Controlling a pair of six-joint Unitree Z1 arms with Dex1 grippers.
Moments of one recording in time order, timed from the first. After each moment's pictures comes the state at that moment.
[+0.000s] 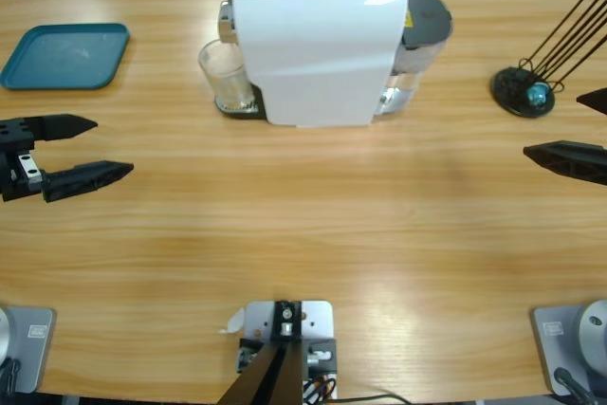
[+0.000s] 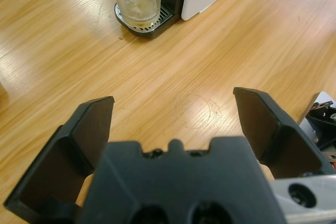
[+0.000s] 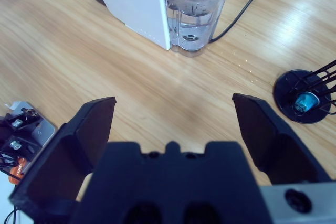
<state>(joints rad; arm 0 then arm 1) -0.63 1.10 -0.44 -0.01 -0.25 0.06 0.63 0.91 -0.72 0.46 0.02 0.04</state>
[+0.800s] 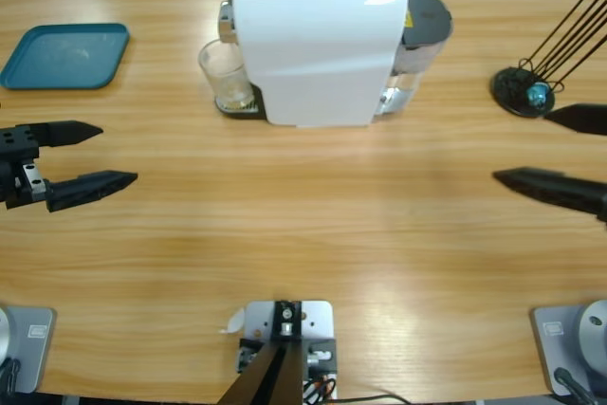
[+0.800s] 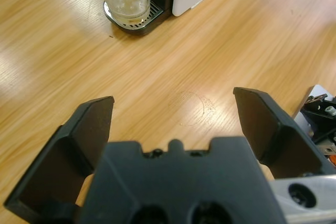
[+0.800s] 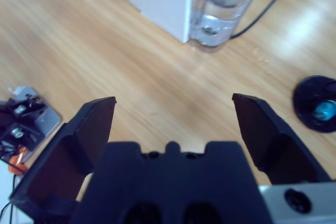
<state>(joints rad) -0.67 1.10 -0.43 -0.01 -0.25 0.06 0.81 0.93 -0.69 0.43 -0.08 0.10</state>
